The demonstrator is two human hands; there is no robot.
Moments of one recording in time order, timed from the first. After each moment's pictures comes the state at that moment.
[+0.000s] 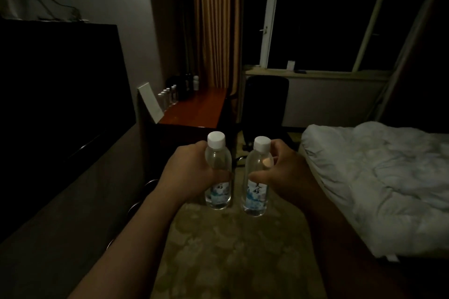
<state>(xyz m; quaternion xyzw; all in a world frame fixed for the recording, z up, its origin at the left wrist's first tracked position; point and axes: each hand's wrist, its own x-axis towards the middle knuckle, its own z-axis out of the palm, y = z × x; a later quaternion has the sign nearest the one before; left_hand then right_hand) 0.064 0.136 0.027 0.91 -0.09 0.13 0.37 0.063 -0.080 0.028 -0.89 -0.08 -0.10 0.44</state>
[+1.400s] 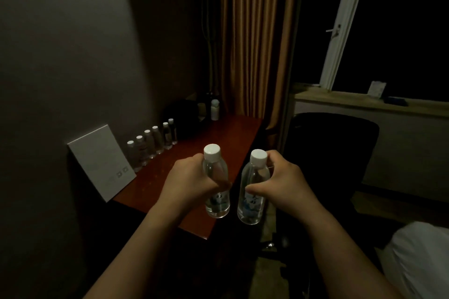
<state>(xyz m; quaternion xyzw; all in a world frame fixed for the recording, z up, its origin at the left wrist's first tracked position) 0.987 0.099 -0.005 0.92 0.06 0.14 0.36 1.026 -0.116 0.013 -0.88 -0.20 -0.01 0.43</state>
